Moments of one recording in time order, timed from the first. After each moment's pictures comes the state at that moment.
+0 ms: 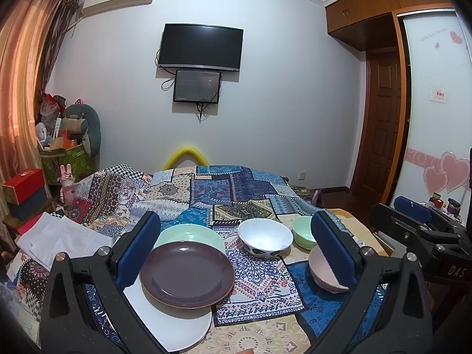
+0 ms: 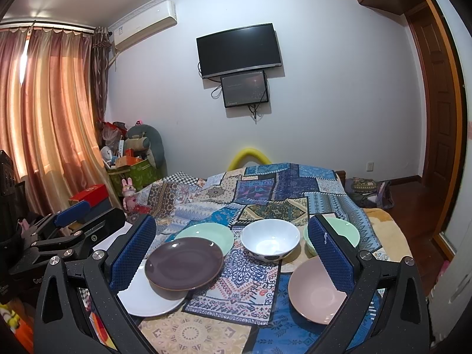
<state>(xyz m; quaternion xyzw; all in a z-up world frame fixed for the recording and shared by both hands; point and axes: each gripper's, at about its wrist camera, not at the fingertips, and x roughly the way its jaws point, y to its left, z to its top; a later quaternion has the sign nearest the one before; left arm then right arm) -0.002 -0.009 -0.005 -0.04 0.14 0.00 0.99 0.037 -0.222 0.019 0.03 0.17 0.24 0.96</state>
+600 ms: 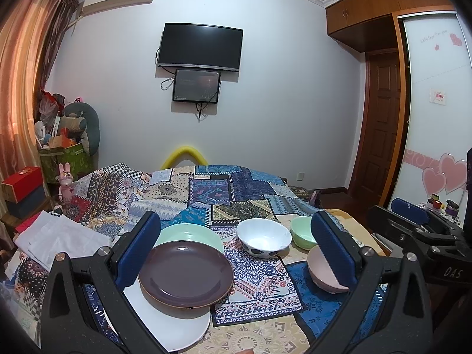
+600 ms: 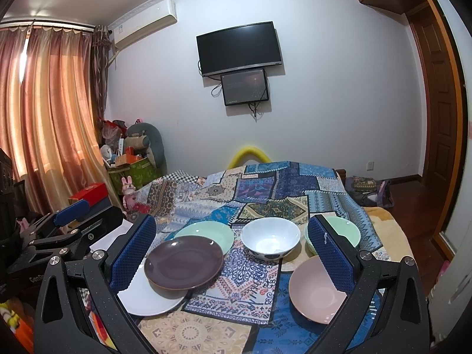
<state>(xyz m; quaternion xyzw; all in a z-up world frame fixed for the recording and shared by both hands) -0.001 -0.007 -0.005 -0.05 0.14 0.00 0.99 0.039 -0.220 0.016 0.03 0.17 0.24 0.95</state>
